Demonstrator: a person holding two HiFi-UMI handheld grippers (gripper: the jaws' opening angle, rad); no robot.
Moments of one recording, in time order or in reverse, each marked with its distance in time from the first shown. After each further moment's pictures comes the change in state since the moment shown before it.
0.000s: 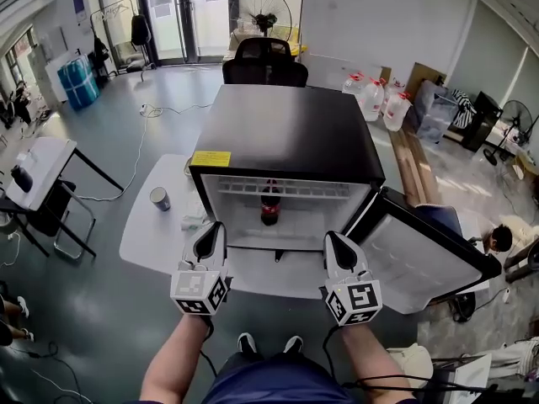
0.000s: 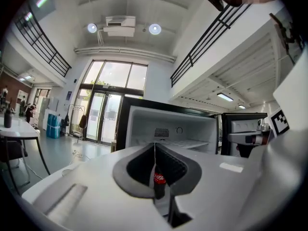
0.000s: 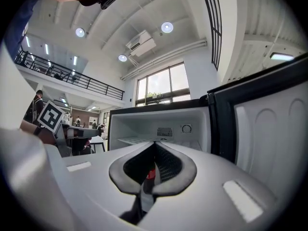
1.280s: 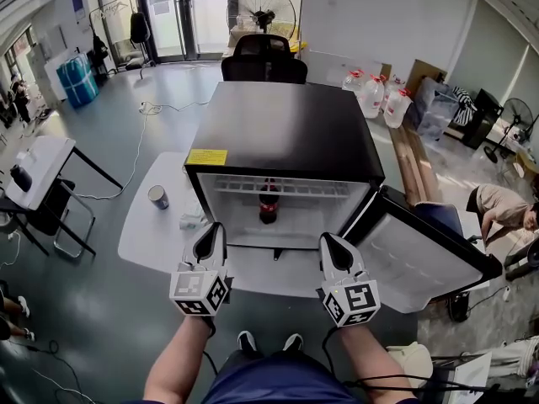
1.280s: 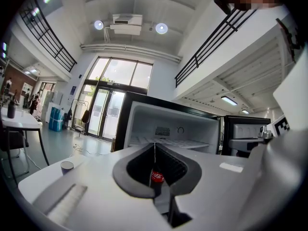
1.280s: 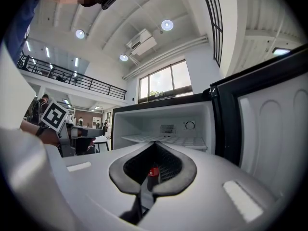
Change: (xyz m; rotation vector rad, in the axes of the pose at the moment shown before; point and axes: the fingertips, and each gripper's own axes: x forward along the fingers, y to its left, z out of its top) left arm 0.002 -0.003 -0.007 -0.070 0.013 0.023; right arm 0.002 0.006 -0.008 0.013 0.020 0.042
